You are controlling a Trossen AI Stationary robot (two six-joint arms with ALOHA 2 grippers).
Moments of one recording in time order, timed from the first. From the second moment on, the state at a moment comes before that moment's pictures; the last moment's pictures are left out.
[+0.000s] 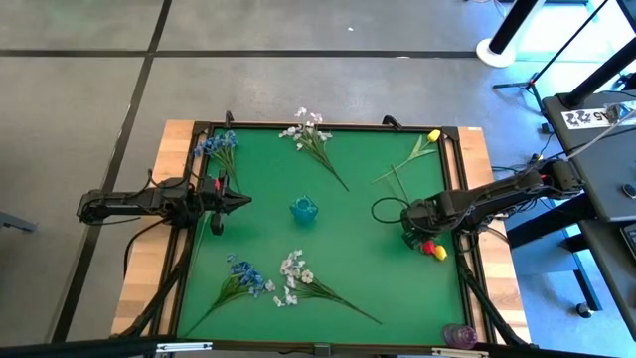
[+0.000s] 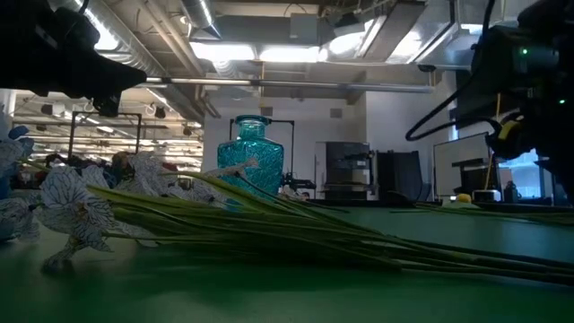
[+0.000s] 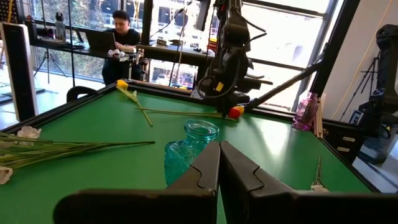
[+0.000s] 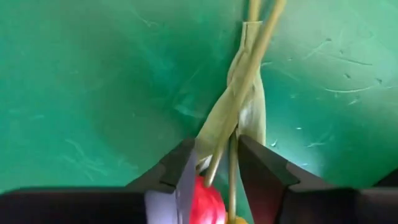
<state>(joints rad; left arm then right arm) 0.03 0.01 0.03 -0.03 -0.07 -0.18 0.17 1.16 0.50 -0.87 -0.11 1.15</state>
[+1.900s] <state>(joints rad) -0.19 0.03 0.01 0.31 0.02 -0.04 0.63 1.62 0.84 -1.10 0.59 -0.48</state>
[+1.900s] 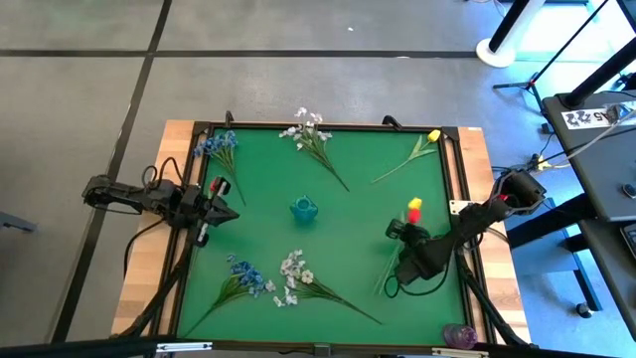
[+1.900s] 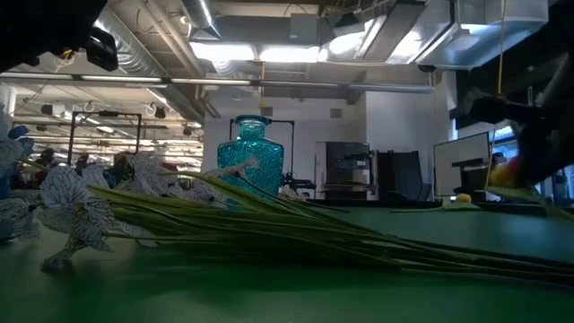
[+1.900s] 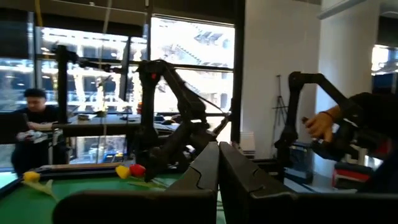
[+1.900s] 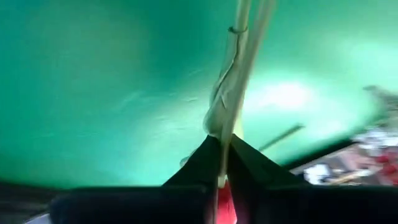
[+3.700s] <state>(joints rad) -0.42 0.53 0.01 0.69 0.07 0.17 0.37 1.52 0.78 -0.71 0.30 1.61</state>
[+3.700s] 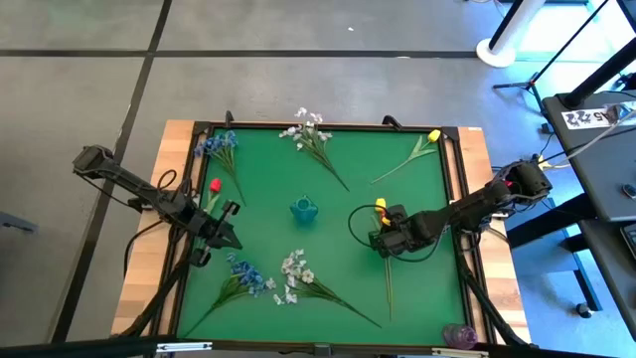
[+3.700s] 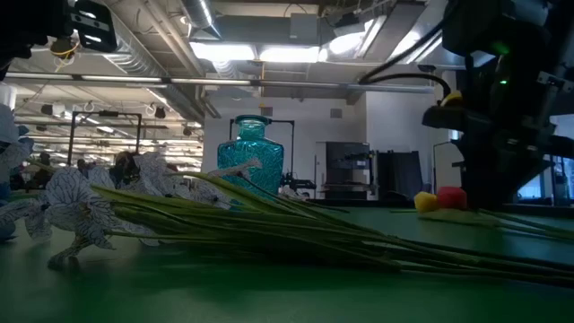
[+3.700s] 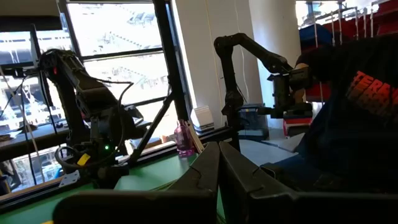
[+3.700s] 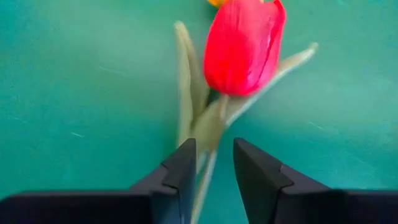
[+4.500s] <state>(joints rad) -0.49 0.67 0.01 0.80 0.10 0.20 0.37 1.54 0.82 -0.69 0.30 1.37</state>
